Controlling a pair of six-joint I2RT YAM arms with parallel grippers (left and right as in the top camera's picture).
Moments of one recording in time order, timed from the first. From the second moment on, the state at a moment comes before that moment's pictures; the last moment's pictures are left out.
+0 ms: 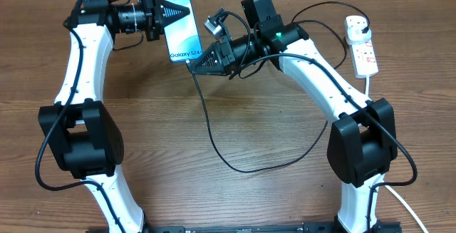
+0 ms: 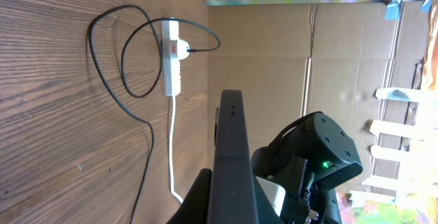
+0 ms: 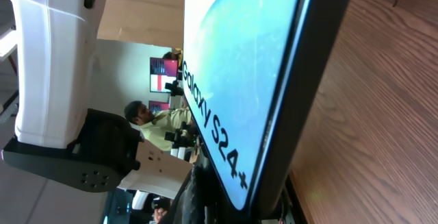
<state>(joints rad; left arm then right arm) 0.08 2.10 1.89 -0.66 1.30 -0.66 0.45 2.08 1.79 -0.59 -1.33 0.51</state>
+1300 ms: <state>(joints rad) 0.09 2.10 1.89 -0.65 1.11 -0.75 0.47 2.08 1.78 -0.46 -1.14 0.85</state>
